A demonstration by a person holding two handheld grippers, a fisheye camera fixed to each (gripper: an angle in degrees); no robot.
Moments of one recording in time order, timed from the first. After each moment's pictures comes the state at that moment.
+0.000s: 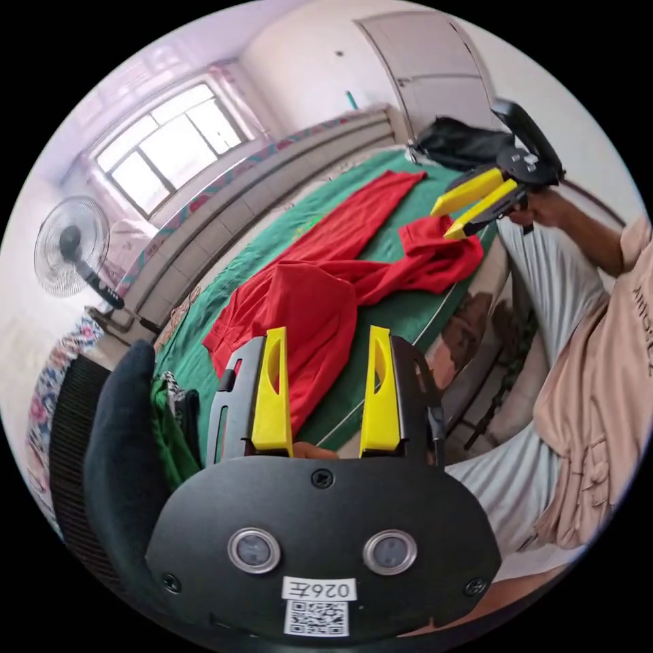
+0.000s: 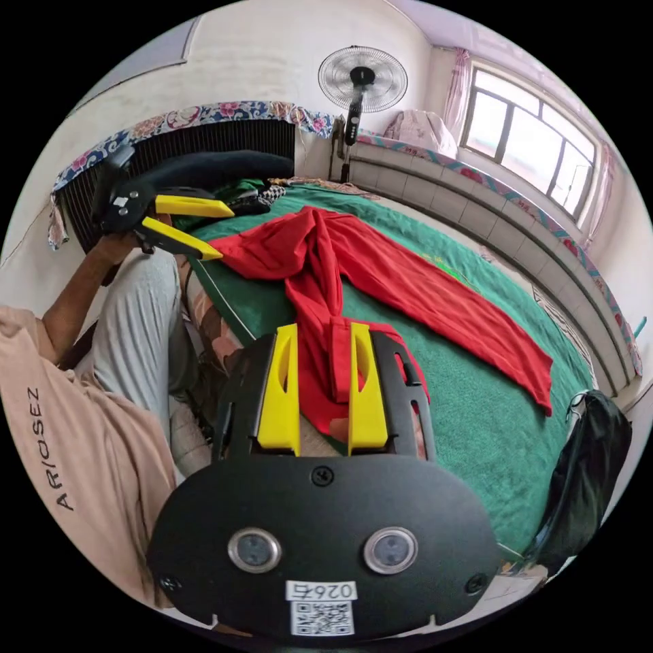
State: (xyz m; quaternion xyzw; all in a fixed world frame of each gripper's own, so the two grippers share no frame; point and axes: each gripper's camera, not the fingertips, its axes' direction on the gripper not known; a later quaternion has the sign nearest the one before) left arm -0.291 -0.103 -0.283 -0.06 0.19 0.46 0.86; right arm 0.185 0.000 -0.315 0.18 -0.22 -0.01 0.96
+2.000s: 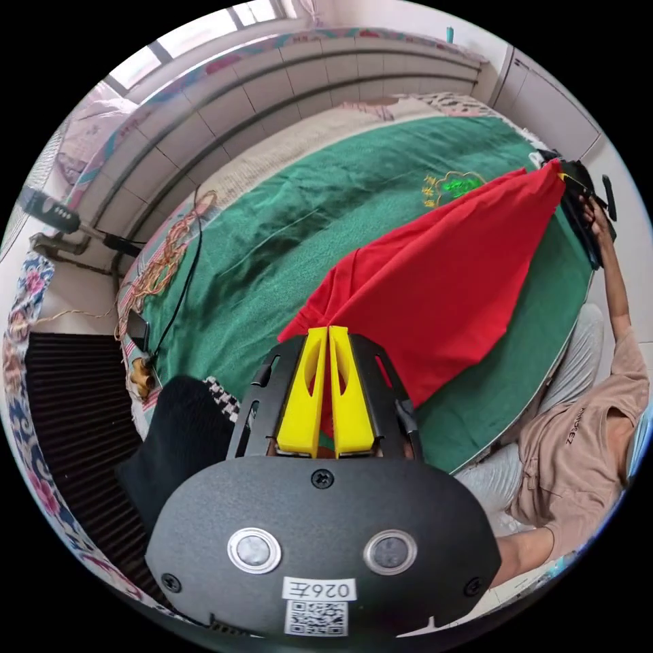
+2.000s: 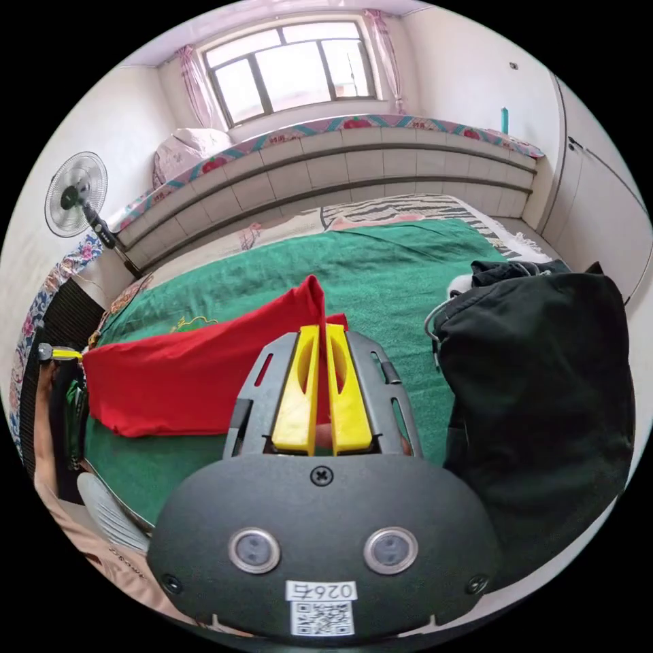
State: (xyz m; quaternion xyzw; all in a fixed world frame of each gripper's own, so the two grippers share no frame) left arm -0.239 -0.440 0.222 -0.36 0.17 0.38 0.84; right arm 0.534 0.142 0.035 0.07 -0.16 0.38 0.91
